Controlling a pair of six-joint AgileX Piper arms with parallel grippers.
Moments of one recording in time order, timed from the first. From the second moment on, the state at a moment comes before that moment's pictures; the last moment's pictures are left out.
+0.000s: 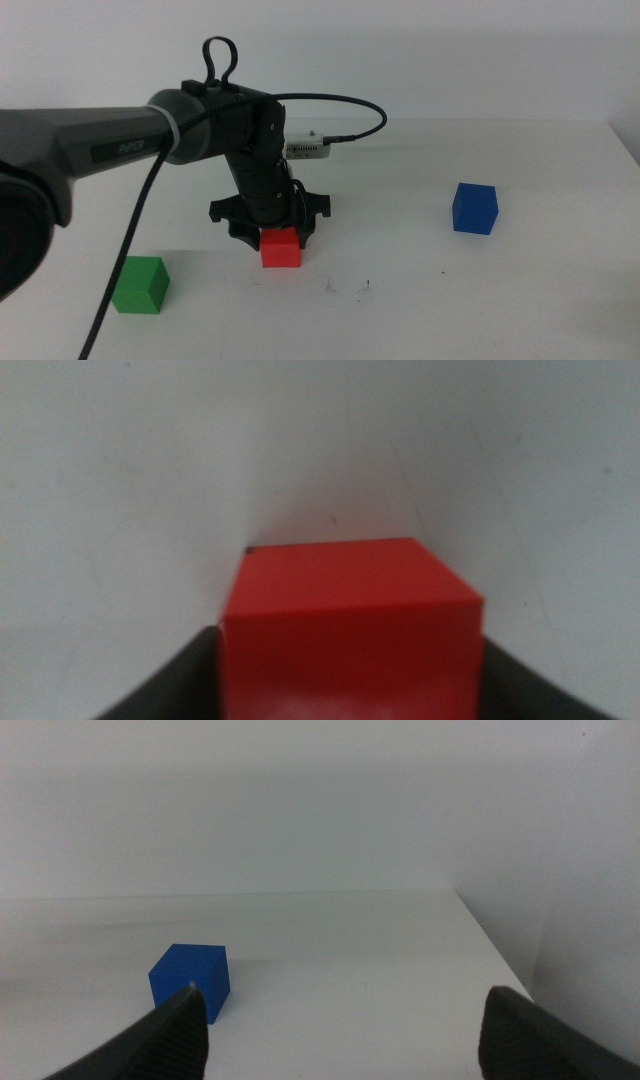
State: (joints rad) left arm -0.50 2.05 -1.49 -0.06 0.93 -0.44; right arm -0.05 0.01 0.00 0.01 0.17 0.00
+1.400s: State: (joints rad) left arm -0.73 2.17 -1.69 -0.01 1.07 -0.77; right arm -0.05 0.01 0.00 0.01 0.17 0.00
